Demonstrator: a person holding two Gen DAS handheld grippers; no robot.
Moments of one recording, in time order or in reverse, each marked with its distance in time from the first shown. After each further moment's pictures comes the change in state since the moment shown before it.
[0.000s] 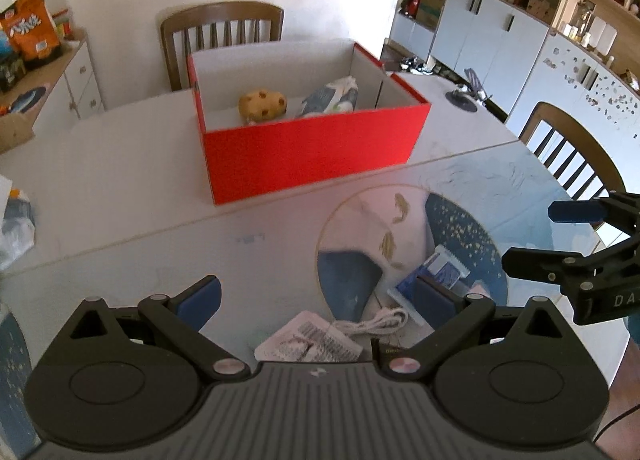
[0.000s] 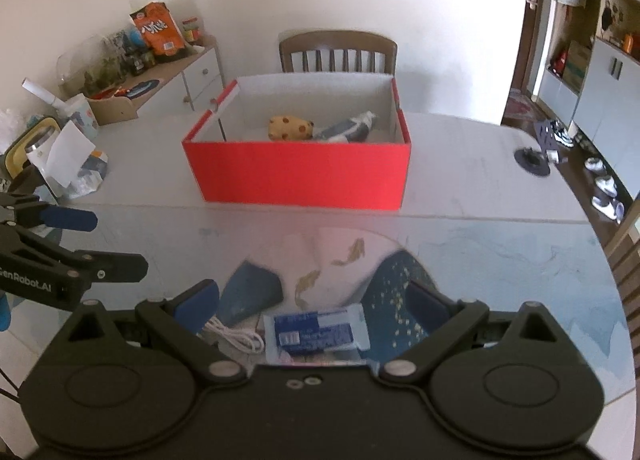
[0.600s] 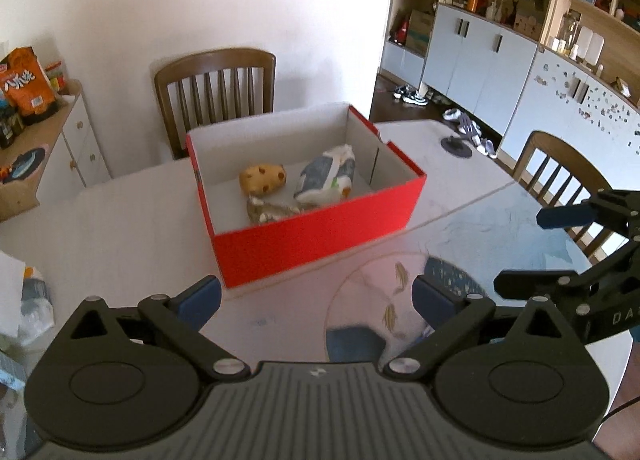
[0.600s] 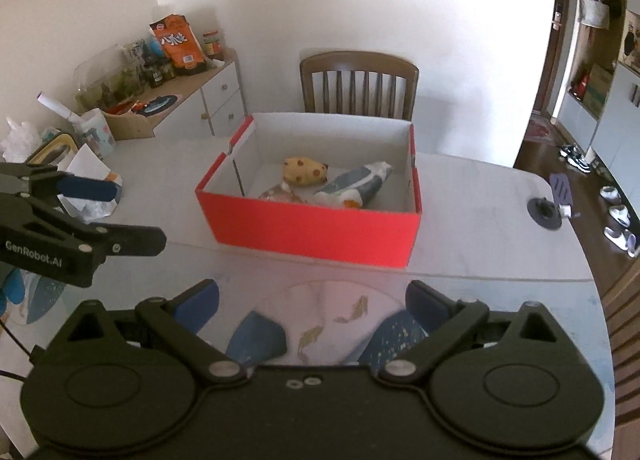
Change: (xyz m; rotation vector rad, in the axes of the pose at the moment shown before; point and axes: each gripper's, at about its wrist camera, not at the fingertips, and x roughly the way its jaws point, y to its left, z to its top) left arm -0.024 -0.001 0.061 0.064 -0.097 0.004; right arm -0.009 -0.003 0.060 -0.064 -0.024 0.046
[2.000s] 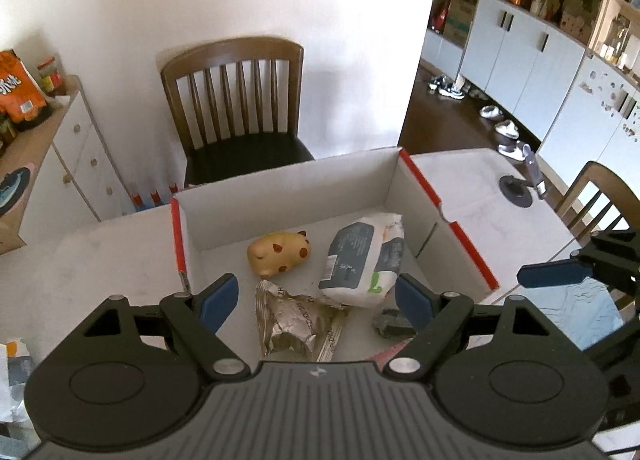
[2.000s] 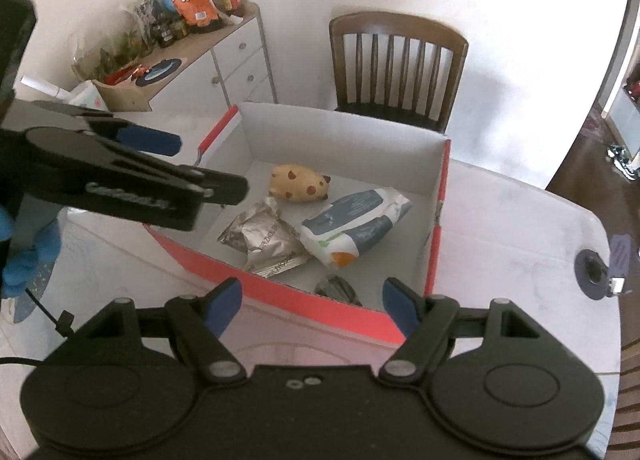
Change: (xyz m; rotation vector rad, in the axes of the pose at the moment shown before) left arm 0.114 0.020 0.132 -0.057 0.068 0.082; right arm 0.101 -0.048 0.101 -0.094 0.169 0.113
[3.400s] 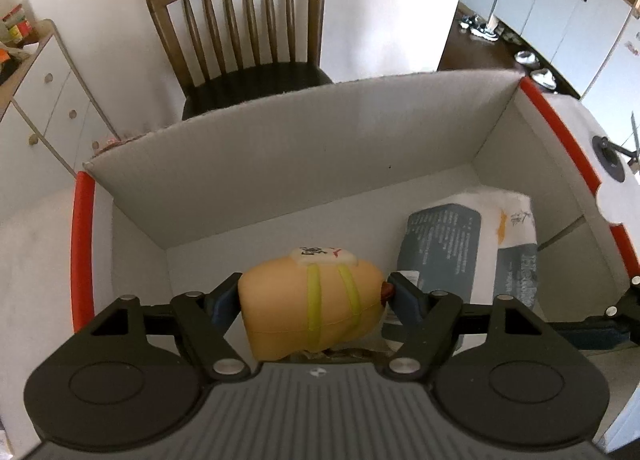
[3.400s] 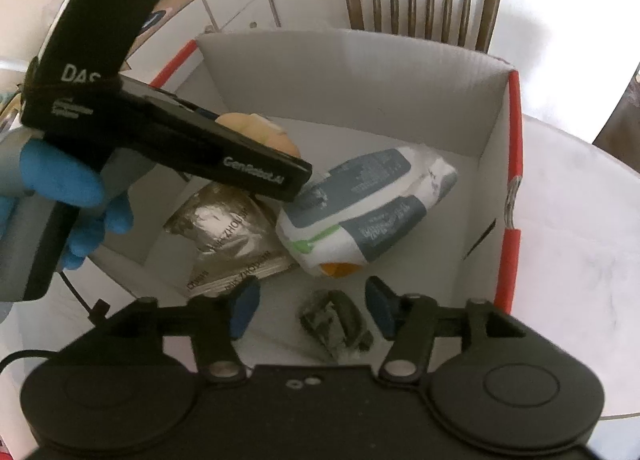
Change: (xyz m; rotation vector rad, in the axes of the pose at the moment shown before) left arm 0.185 0.031 0.012 -0.011 0.208 0.040; right arm 0.119 -0.029 0.013 0.017 0.155 0.093
